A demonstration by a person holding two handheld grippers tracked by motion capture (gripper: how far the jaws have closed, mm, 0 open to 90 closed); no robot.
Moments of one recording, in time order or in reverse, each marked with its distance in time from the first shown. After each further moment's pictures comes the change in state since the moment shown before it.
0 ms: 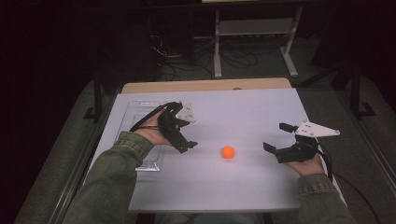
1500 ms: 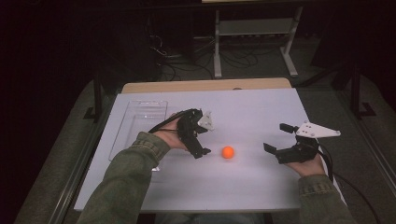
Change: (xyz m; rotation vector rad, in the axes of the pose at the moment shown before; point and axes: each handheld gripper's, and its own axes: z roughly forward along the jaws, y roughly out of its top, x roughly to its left) left arm -0.014 0.023 0.044 0.052 -0.066 0.078; right arm 0.000 -0.001 -0.002 -0.001 0.002 0.002
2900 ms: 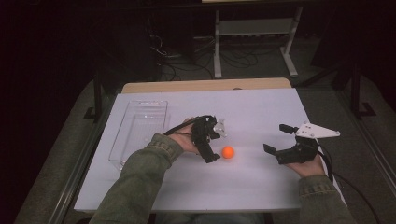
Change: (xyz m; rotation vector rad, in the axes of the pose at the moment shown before) left arm -0.007 0.015 0.048 0.043 -0.069 0.036; right arm 0.001 -0.002 0.000 0.007 0.006 0.003
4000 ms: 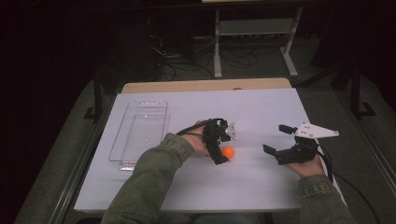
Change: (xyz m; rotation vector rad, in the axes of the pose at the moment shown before) left arm 0.002 0.018 0.033 0.015 -0.058 0.025; right arm 0.000 -0.001 0.001 0.011 0.004 -0.008
